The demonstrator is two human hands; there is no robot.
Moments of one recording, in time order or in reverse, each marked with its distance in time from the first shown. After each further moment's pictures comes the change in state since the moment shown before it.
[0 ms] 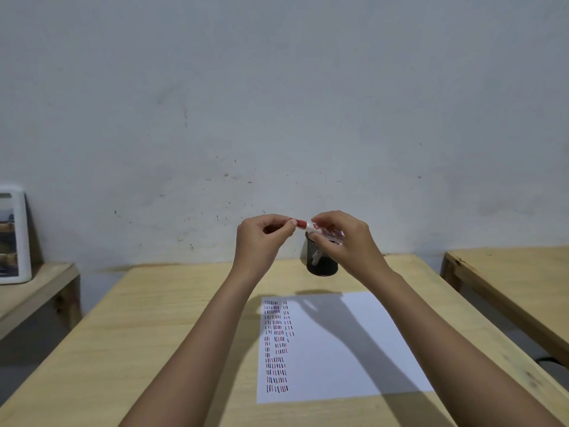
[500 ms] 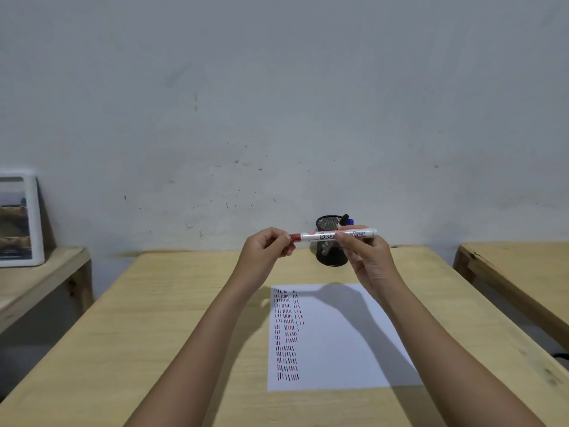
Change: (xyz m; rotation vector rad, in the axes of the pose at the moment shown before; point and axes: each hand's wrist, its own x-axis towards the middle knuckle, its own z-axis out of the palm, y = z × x) left_hand -0.014 -0.046 -0.018 -0.180 -0.159 -0.192; right_hand -0.028 0.014 0.019 1.078 0.168 0.637
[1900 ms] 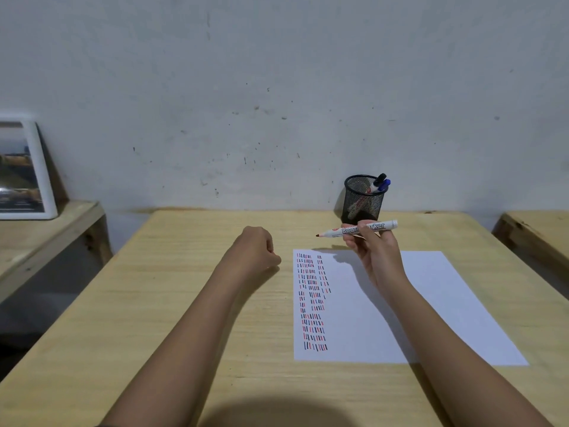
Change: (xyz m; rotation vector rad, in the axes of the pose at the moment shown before) left_hand 0.008 -0.071 -0.058 0.973 -0.082 -0.318; right_hand 0.008 0.084 -0.006 0.024 0.115 0.096
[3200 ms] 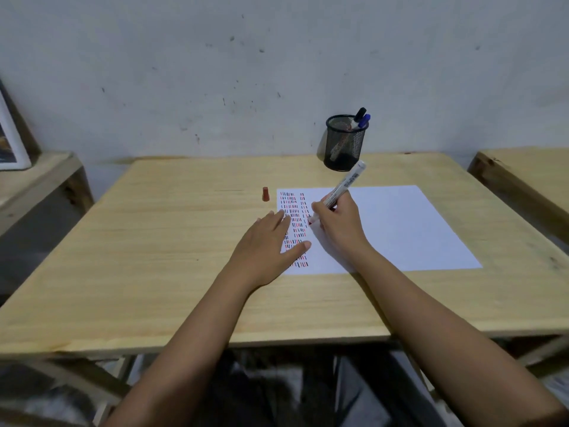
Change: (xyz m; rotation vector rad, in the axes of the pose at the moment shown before) left_hand -0.097 -0.001 0.066 0.179 -0.074 0.338; right_hand -0.073 0.023 0.012 -0.628 -0.007 -0.067
